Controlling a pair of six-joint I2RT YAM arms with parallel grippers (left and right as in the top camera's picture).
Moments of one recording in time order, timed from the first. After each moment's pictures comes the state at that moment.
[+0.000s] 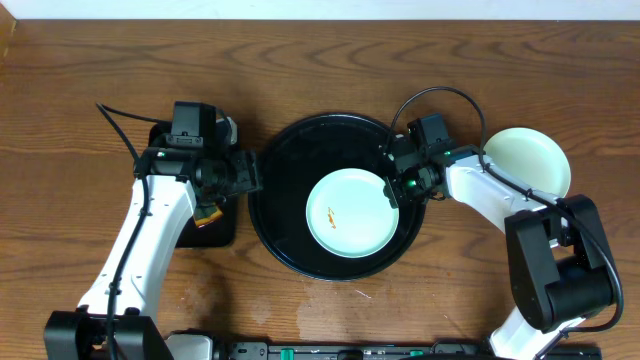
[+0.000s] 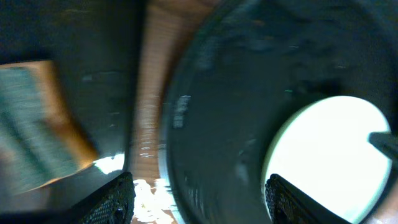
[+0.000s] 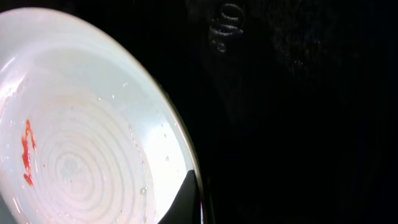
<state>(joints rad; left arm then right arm) -0.07 1.45 1.05 -0.84 0.21 -0.30 0.33 1.85 1.02 -0.46 -0.35 0.00</state>
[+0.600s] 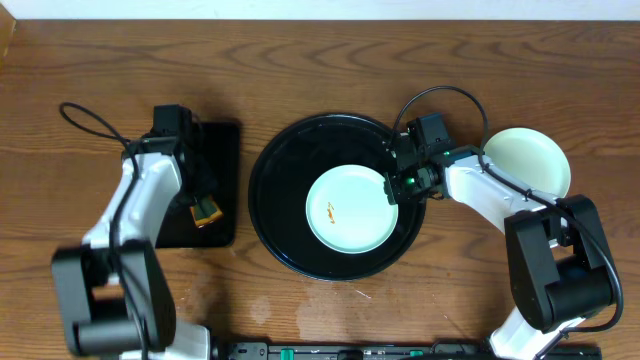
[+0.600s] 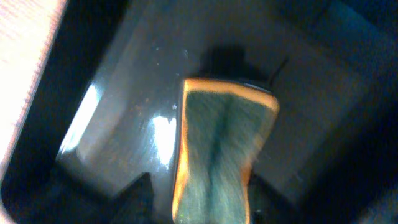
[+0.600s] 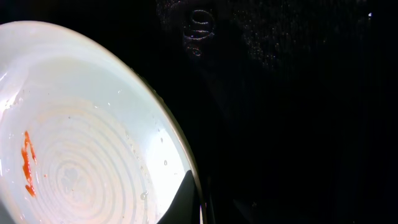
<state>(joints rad) 0.09 1.67 1.05 -0.80 -0.14 -0.46 0.33 1.85 1.03 -0.45 -0.31 0.10</state>
